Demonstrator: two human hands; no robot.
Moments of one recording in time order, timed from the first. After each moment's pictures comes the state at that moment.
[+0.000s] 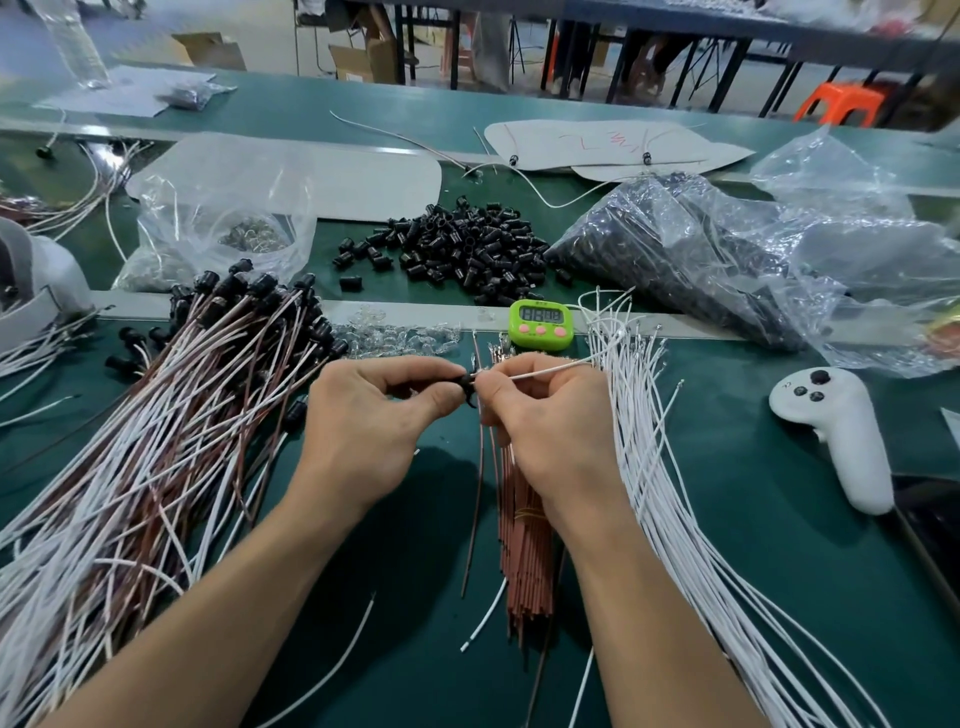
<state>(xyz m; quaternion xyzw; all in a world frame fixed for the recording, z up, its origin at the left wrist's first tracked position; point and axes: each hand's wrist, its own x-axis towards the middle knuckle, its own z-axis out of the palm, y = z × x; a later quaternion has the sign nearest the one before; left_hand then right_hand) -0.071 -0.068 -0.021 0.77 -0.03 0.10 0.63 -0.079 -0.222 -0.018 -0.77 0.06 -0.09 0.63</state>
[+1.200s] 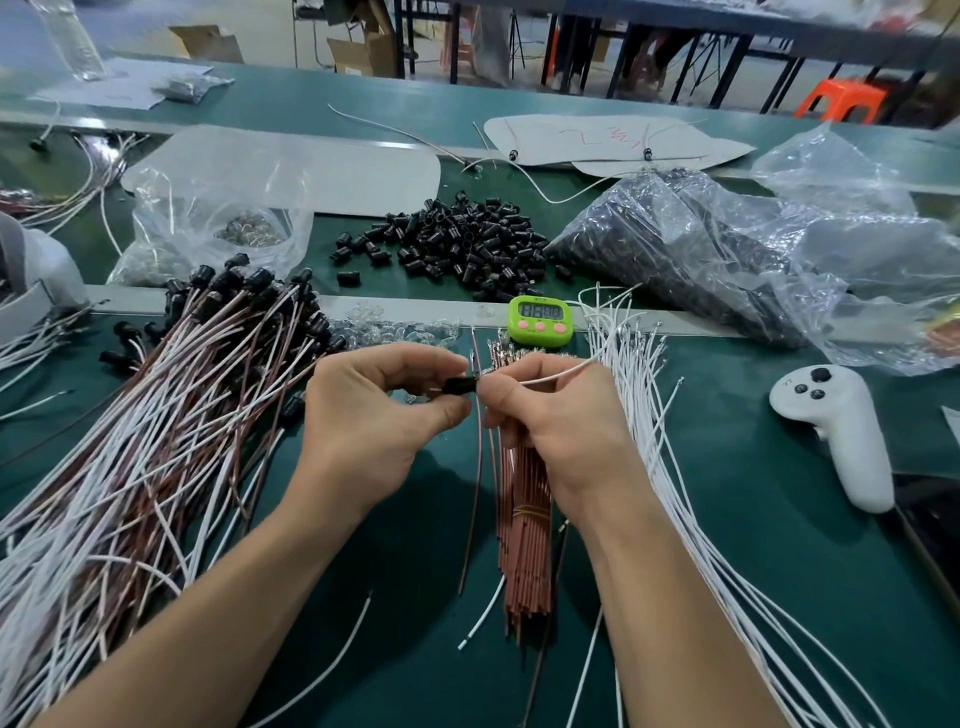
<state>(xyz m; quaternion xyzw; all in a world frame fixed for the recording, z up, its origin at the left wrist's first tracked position) -0.075 -0.069 -0.022 0.75 -0.09 0.12 0.64 -0.080 -0.235 -0.013 -0.68 0.01 -0.01 0.73</state>
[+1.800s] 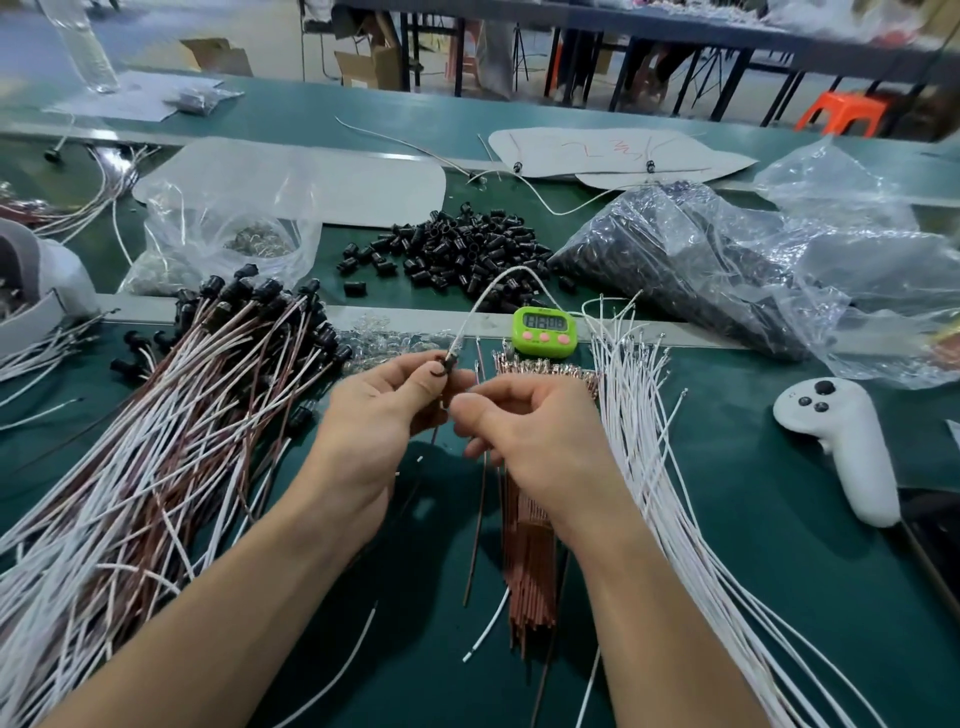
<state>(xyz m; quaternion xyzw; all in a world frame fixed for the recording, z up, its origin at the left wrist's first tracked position) -0.069 -0.080 -0.017 0.58 0.07 -0.03 0.81 -0.083 -0.223 -0.013 -0.76 0.01 0.01 0.65</state>
